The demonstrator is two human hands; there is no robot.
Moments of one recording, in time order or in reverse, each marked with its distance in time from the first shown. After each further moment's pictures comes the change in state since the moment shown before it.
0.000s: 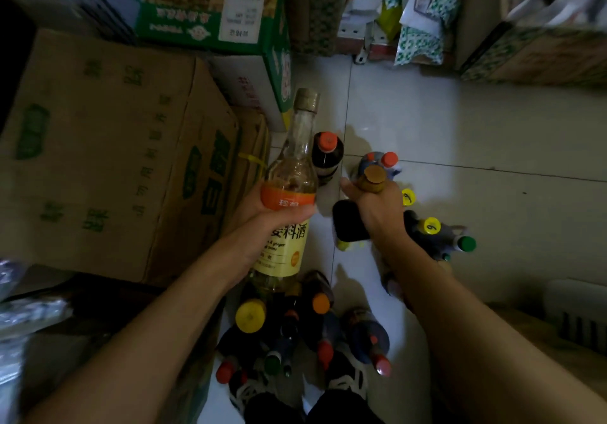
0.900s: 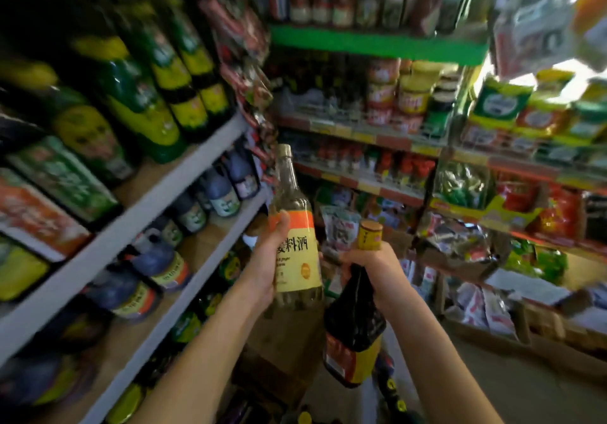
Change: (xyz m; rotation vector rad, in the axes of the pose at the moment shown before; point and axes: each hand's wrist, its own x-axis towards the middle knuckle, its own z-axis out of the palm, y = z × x) left_hand -0.481 0.530 -0.071 -0.549 0.152 0.364; right_hand -0.303 -0.673 -0.285 0.396 -0.597 -0.204
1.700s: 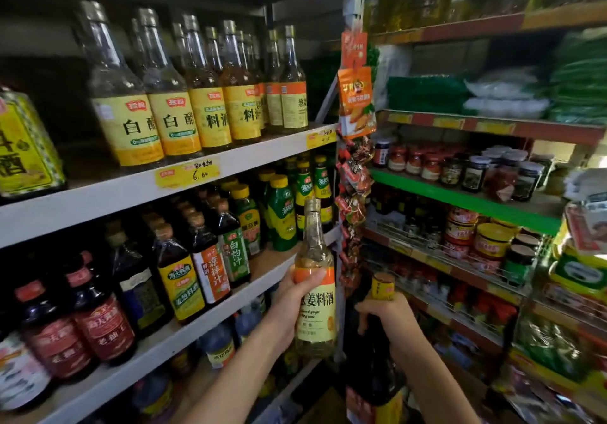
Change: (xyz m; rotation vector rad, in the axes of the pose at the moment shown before) left_hand -0.130 0.140 -0.007 0.015 0.274 0.401; right_hand -0.046 -0.141 0.104 -0.172 -0.276 -0.196
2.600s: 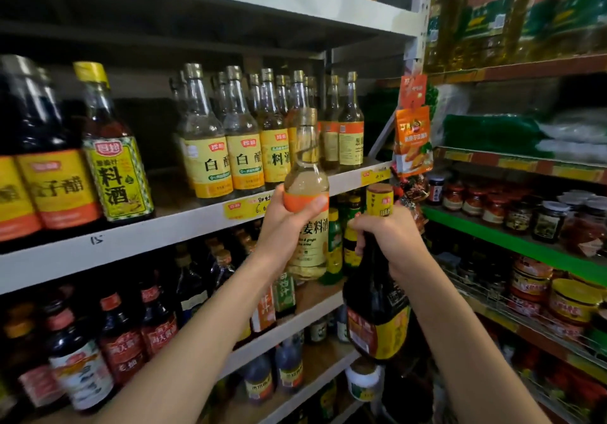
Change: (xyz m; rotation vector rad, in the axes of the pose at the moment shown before) left_hand -0.003 0.190 -0.035 0.297 0.194 0.592; right_hand 0.040 -0.187 0.099 0.073 -0.165 -0.452
